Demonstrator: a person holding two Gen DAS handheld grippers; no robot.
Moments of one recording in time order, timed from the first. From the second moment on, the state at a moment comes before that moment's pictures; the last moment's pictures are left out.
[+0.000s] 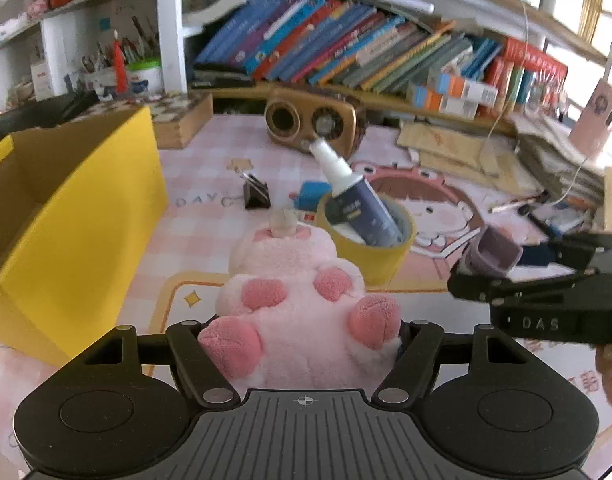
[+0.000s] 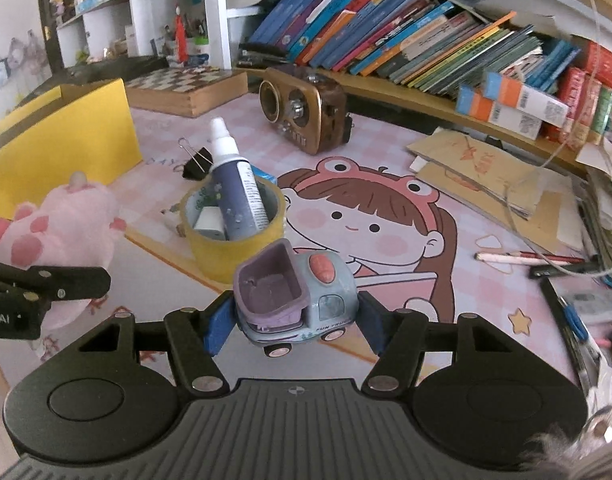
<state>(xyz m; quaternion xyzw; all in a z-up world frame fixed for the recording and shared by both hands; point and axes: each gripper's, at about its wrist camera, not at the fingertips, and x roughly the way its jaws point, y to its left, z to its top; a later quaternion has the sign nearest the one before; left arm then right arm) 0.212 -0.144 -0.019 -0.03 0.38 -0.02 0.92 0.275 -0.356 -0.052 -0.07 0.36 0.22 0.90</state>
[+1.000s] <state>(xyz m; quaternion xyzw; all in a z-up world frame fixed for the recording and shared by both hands) 0.091 -0.075 0.020 -0.03 0.34 -0.10 0.93 0.123 -0.287 -0.004 0.01 0.37 0.15 0.92</state>
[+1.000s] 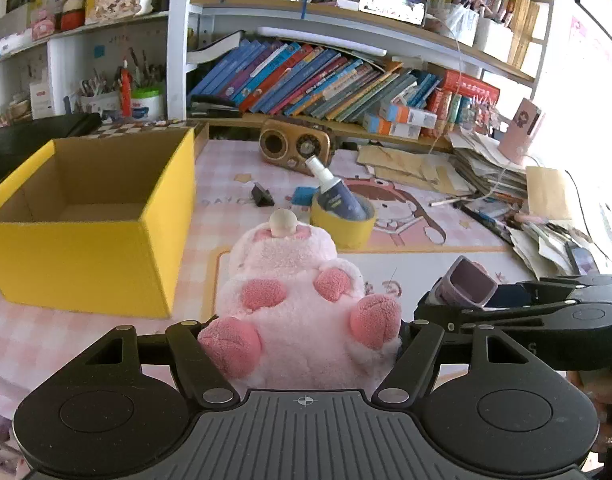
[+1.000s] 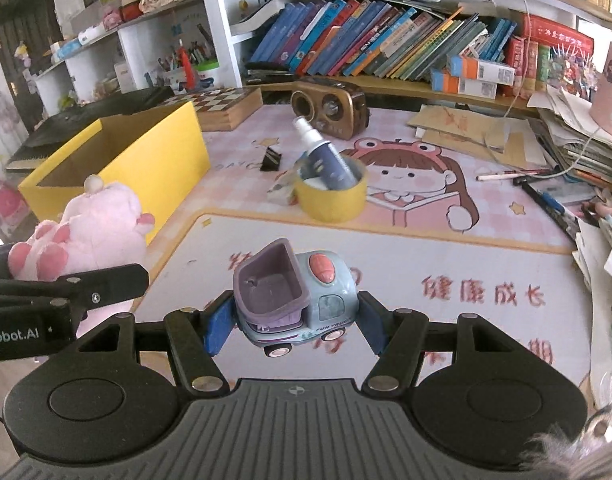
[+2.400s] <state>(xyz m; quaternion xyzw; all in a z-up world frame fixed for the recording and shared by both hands) -0.025 0.067 0.018 -0.07 0.32 -0.07 0.94 0.012 -0.121 0.001 -0.03 0.37 0.20 0.91</state>
